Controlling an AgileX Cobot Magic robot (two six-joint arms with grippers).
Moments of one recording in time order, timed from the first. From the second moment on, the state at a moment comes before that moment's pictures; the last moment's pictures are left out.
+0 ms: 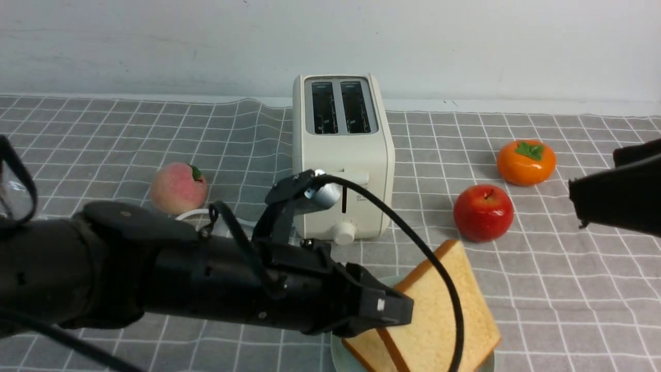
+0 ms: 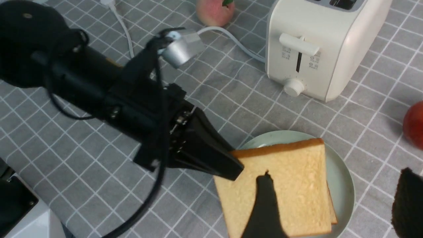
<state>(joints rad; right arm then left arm) 0.49 0.93 -1.24 0.32 1.04 -0.16 -0.55 1.51 -0.80 -1.59 0.63 1.07</state>
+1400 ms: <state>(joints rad) 0.49 0.89 -0.96 -0.03 1.06 0.22 -0.69 1.13 -0.79 -1.76 -0.13 1.56</state>
